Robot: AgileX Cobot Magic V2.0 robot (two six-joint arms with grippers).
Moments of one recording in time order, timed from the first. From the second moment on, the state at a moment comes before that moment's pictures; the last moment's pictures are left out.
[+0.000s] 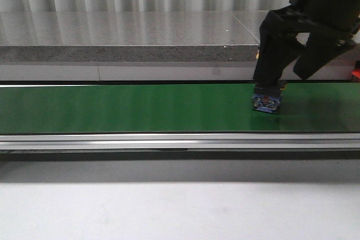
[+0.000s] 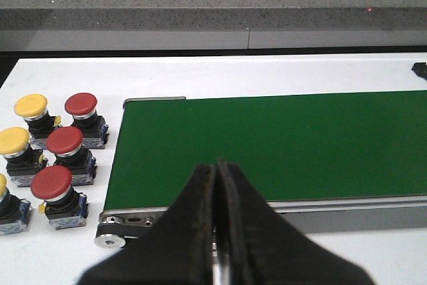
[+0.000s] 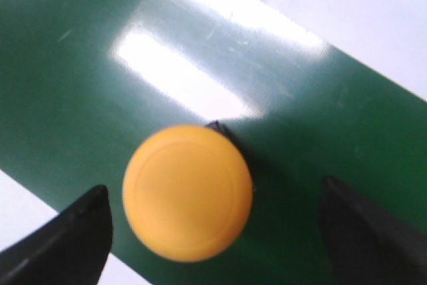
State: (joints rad) left arm -0.11 0.41 -0.57 0.07 0.65 -0.06; right arm 0.24 1.60 -1.16 0.29 0.72 -0.43
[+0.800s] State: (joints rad) left arm -0.11 0.41 -0.57 0.07 0.65 -0.06; right arm 0.19 1.58 -1.16 0.30 0.72 -0.33
